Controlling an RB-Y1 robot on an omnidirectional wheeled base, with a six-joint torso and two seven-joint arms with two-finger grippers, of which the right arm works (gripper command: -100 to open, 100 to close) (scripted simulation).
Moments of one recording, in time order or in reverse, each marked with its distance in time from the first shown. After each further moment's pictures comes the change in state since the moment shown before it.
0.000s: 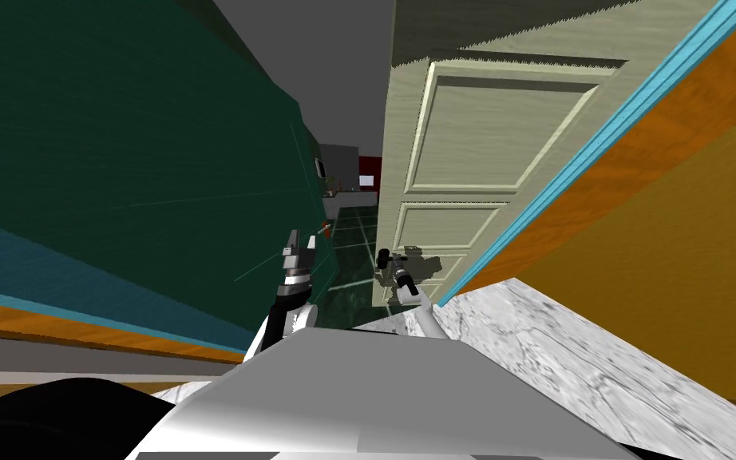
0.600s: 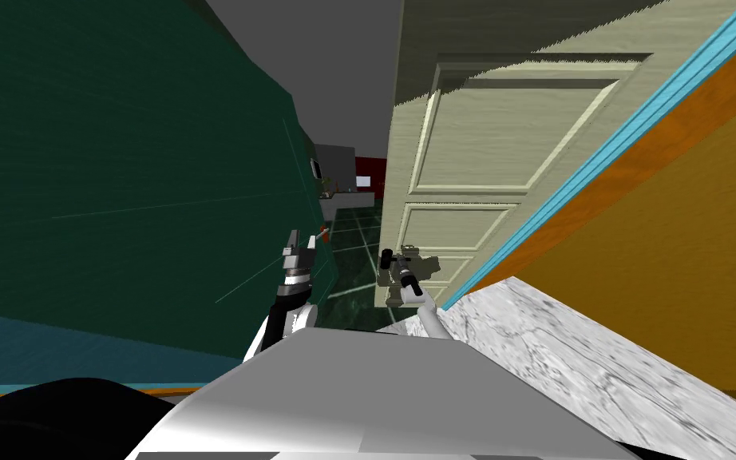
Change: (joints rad) arm -0.009 -0.014 -0.061 0.034 -0.010 -0.024 0.011
